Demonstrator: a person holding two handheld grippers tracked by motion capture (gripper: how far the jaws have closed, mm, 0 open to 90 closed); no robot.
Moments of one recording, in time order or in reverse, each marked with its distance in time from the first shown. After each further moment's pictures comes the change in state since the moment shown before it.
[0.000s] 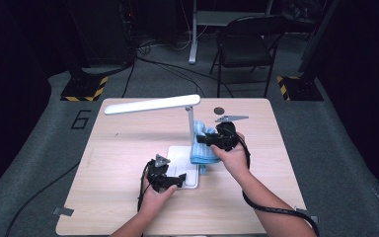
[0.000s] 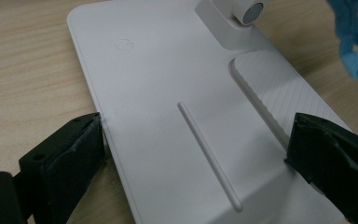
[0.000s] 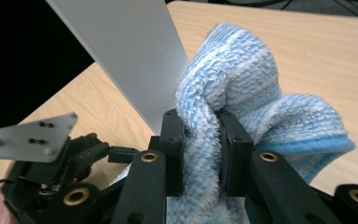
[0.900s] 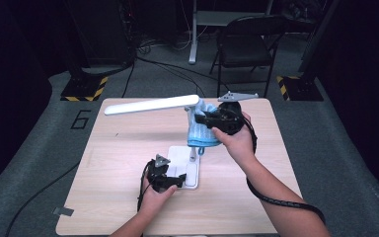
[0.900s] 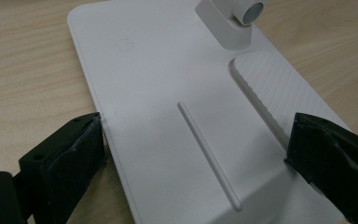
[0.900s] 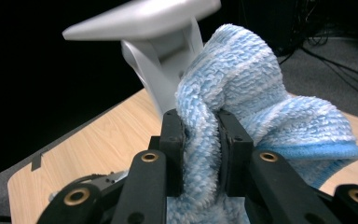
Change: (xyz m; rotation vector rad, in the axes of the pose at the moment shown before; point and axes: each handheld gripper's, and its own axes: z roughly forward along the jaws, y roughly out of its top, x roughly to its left) left arm -0.001 0.000 0.001 -0.007 0.000 -0.011; right arm 0.046 0.068 -0.054 -0.134 0.014 -0.130
